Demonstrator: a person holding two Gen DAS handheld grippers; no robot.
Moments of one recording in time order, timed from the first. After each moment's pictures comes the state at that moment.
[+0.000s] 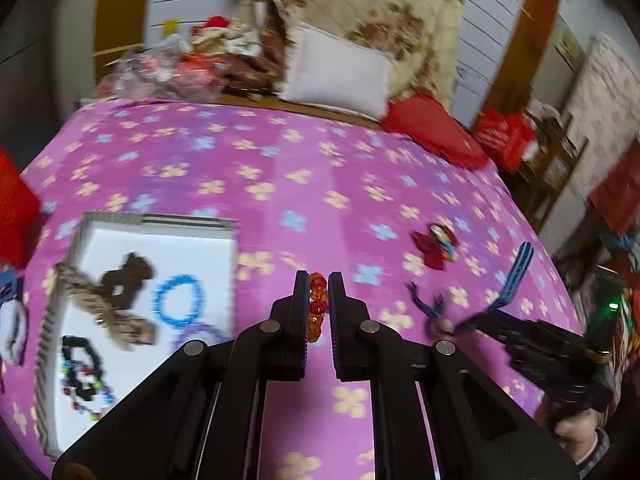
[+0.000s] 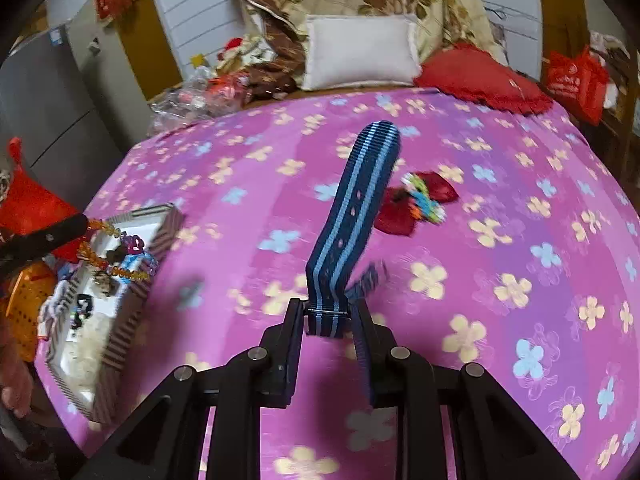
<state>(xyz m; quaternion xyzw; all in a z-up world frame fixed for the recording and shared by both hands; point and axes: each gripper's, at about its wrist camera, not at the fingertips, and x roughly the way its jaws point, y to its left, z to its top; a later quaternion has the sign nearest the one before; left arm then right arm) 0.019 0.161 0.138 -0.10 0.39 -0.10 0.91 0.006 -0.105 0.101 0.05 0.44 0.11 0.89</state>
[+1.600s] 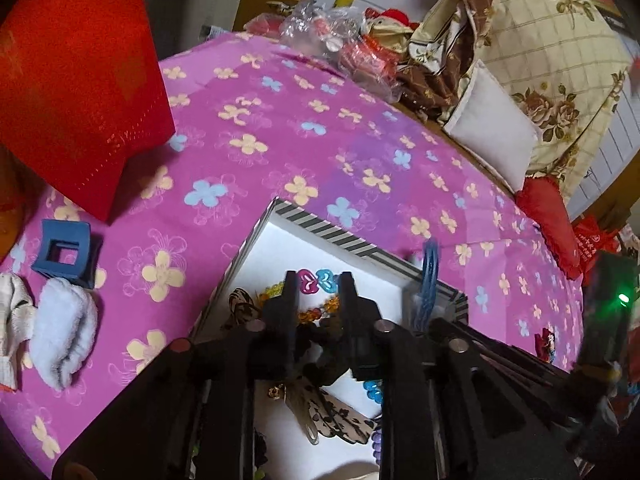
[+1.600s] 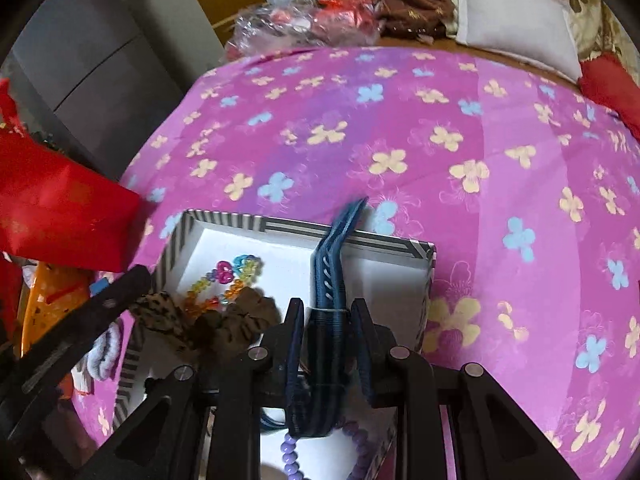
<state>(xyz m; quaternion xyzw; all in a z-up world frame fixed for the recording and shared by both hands) 0.076 0.359 0.079 -0.23 0.41 0.08 0.88 0.154 0.195 0.053 0.02 0.54 0.22 0.81</state>
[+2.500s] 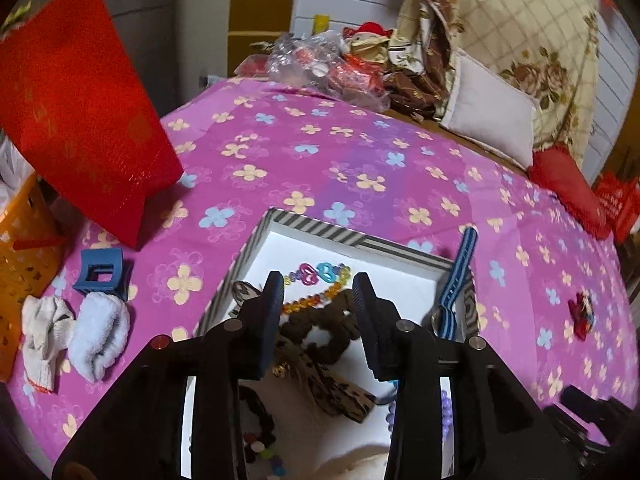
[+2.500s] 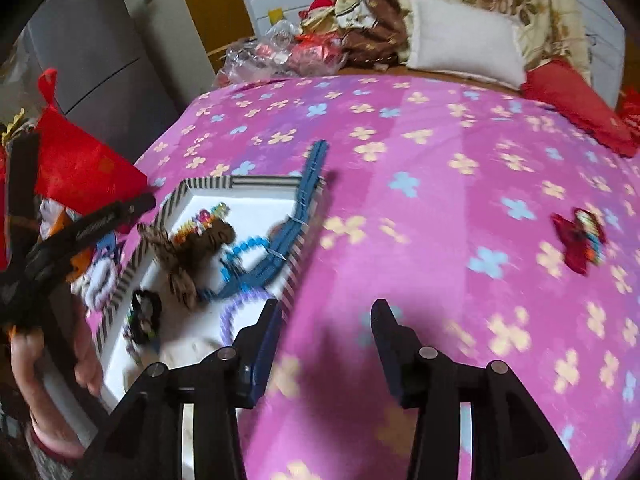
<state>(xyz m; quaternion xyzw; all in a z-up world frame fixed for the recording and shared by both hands) 0.050 0.306 0.090 -0.11 0.38 0.11 0.91 0.025 0.074 0.086 0.00 0.47 0.18 0.86</state>
